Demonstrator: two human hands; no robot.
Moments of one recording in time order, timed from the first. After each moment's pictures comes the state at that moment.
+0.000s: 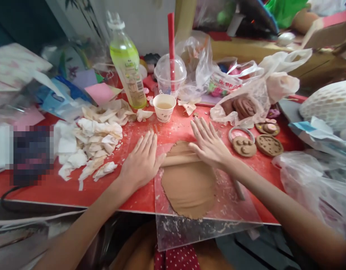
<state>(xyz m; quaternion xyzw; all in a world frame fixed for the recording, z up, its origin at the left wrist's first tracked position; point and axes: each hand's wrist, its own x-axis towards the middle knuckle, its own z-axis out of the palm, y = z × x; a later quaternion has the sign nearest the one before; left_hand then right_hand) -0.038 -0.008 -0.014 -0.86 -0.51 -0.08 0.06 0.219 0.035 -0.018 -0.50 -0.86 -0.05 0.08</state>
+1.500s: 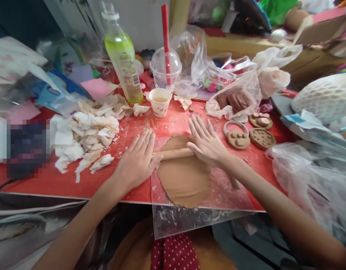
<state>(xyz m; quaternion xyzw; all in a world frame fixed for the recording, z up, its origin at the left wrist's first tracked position) -0.042 -0.029 -0.015 -0.87 -0.48 -0.08 0.08 0.223 0.016 -0.015 -0.48 -0.87 -0.03 0.07</state>
